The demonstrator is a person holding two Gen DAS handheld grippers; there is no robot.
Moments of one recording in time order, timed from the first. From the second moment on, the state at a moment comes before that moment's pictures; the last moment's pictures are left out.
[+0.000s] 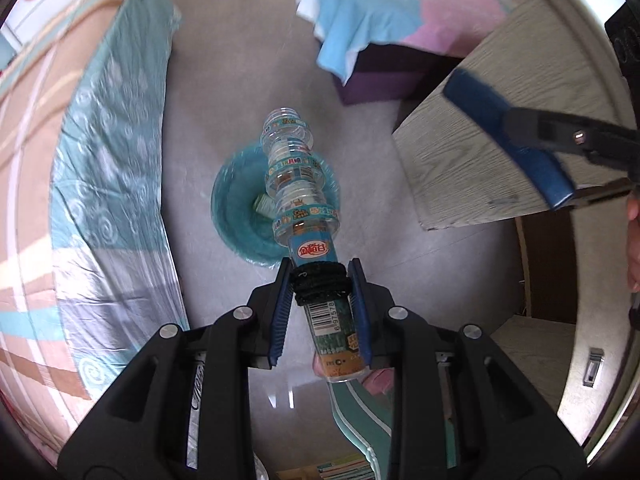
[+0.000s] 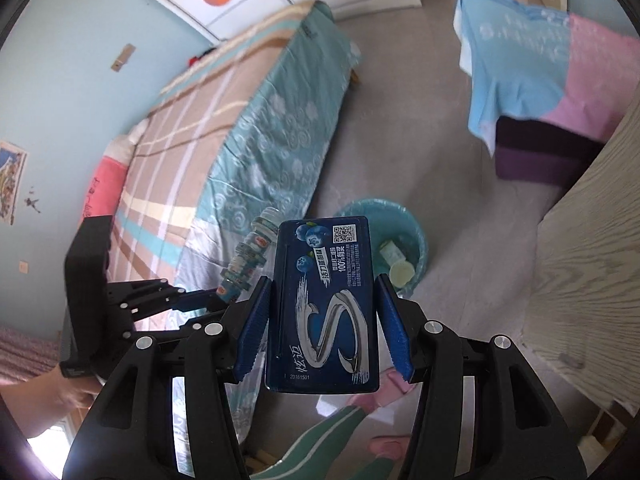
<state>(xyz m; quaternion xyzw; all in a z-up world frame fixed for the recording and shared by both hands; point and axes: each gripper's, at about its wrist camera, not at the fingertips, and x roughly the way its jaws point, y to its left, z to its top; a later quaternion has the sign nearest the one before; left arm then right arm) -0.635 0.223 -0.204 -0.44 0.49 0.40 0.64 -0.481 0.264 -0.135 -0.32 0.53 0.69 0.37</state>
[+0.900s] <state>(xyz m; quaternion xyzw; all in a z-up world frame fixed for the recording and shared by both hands) -0.661 0.284 -0.422 -0.46 0.58 0.38 0.56 -0.539 0.321 -0.443 -0.33 0.70 0.52 0.36</state>
